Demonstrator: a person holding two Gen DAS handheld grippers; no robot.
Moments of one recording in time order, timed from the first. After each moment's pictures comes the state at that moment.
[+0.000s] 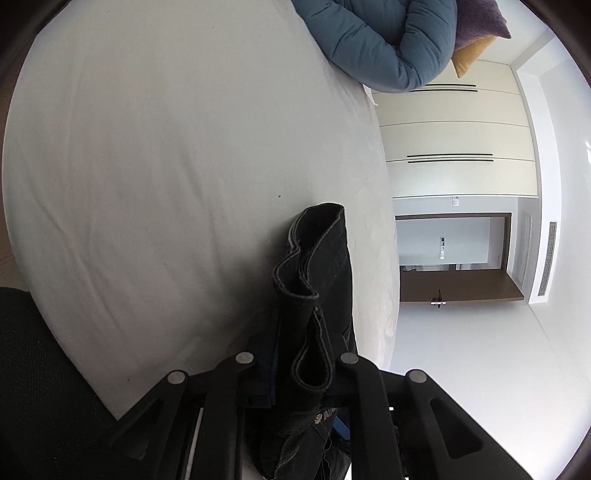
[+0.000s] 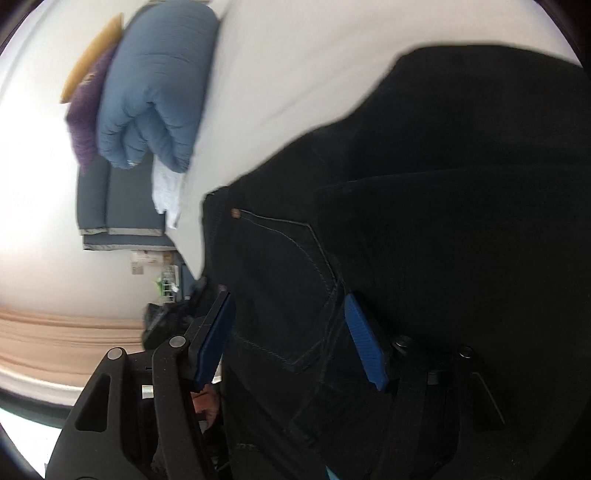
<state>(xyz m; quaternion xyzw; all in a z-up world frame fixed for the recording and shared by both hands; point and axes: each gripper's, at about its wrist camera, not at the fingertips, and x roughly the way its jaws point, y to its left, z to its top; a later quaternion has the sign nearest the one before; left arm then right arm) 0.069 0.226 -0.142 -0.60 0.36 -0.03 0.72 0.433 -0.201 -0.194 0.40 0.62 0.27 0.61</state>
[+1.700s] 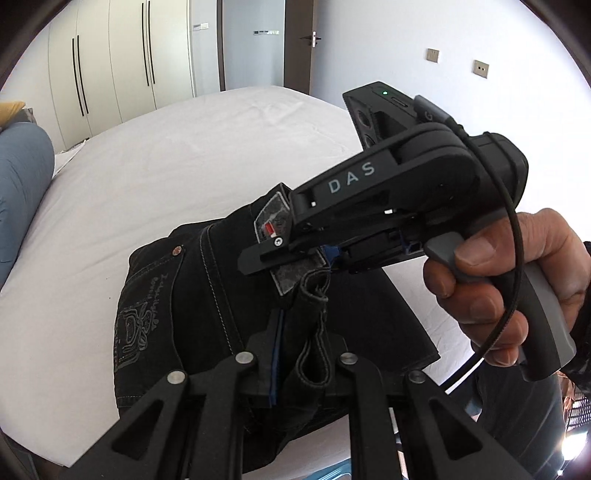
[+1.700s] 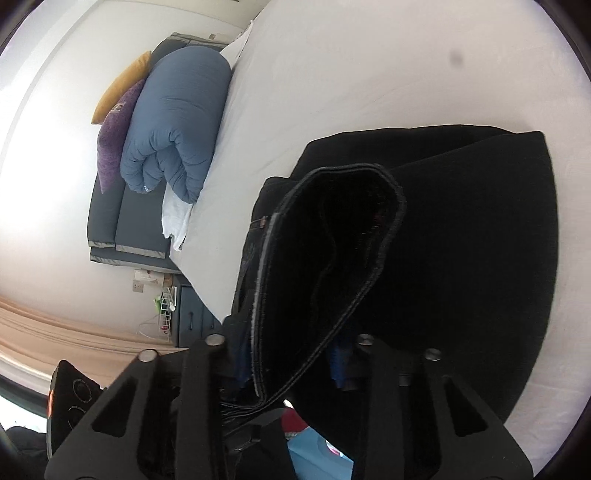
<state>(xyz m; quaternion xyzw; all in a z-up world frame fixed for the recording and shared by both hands) 0.061 -0.173 -0.036 0.11 0.41 -0.27 0.86 0.370 -0.317 -0.172 0.41 0.54 0.26 0.69</state>
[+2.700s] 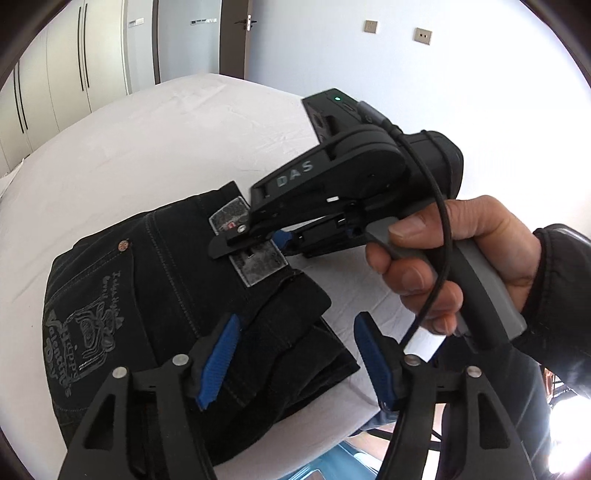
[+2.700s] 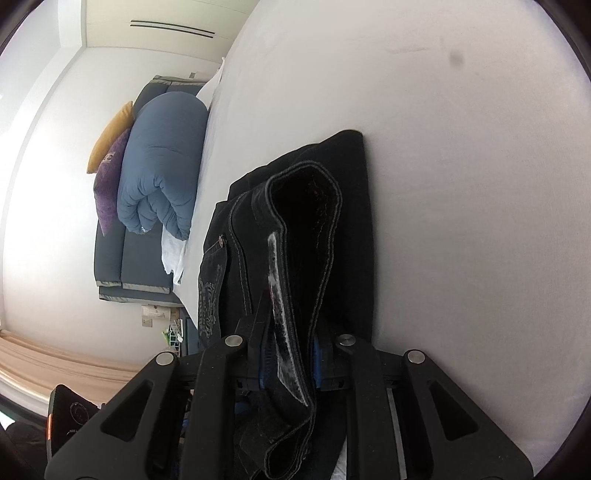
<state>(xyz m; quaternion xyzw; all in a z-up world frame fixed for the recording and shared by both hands) 0.043 -0.244 -0.059 0.13 0.43 -0.38 0.81 0.336 -0.430 -0.245 0.47 0.51 0.21 0.69</state>
